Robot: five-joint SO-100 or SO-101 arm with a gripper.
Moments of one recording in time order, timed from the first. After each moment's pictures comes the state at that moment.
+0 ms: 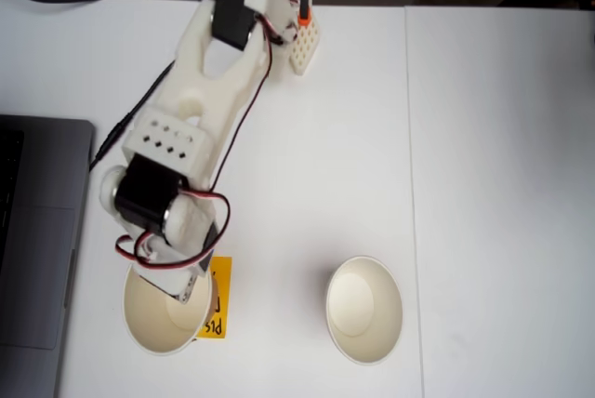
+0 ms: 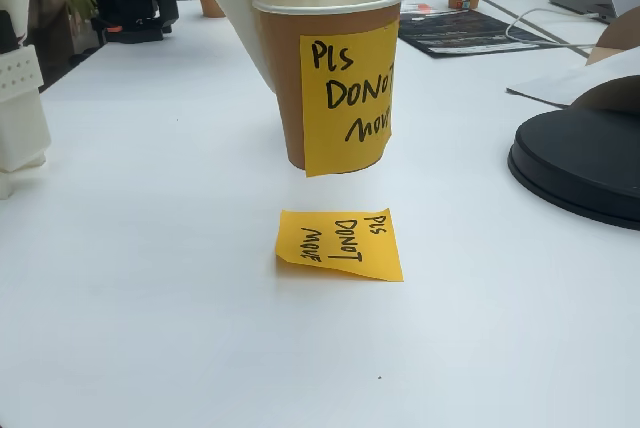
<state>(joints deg) 19.1 70.8 51.9 98.9 5.5</state>
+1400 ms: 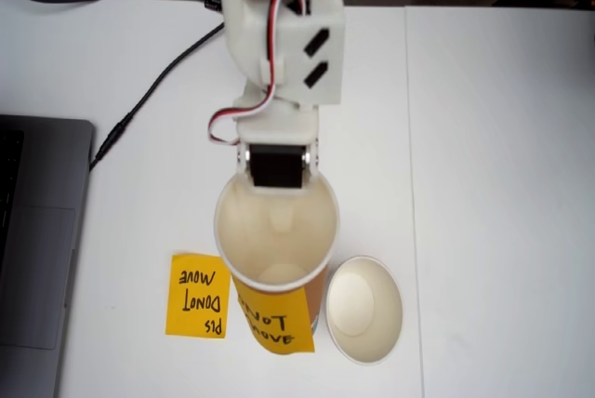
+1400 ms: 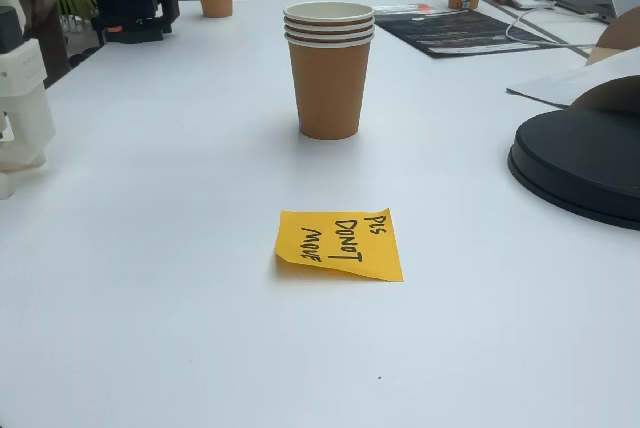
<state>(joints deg) -6.4 100.6 53.6 99.8 5.9</state>
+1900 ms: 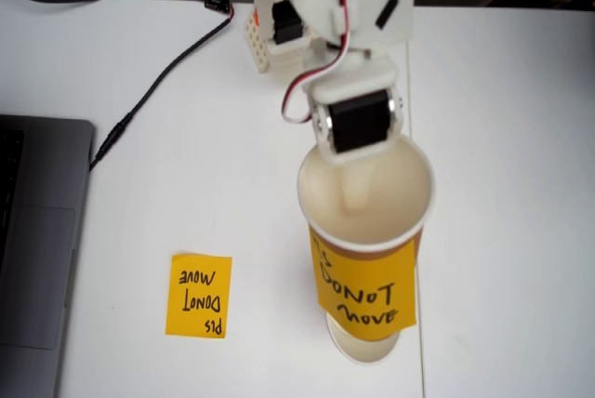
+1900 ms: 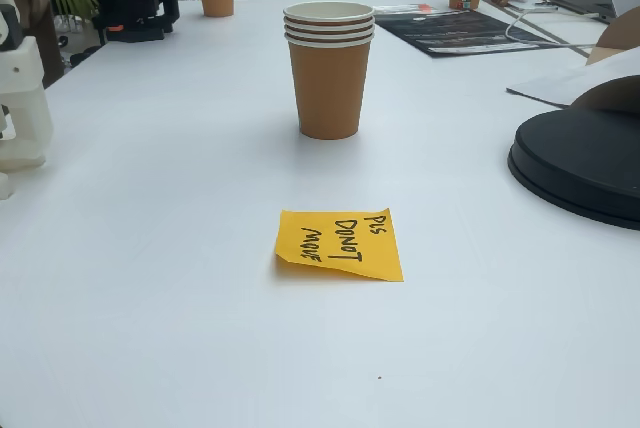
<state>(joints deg) -18.5 100.8 48.2 99.8 5.9</state>
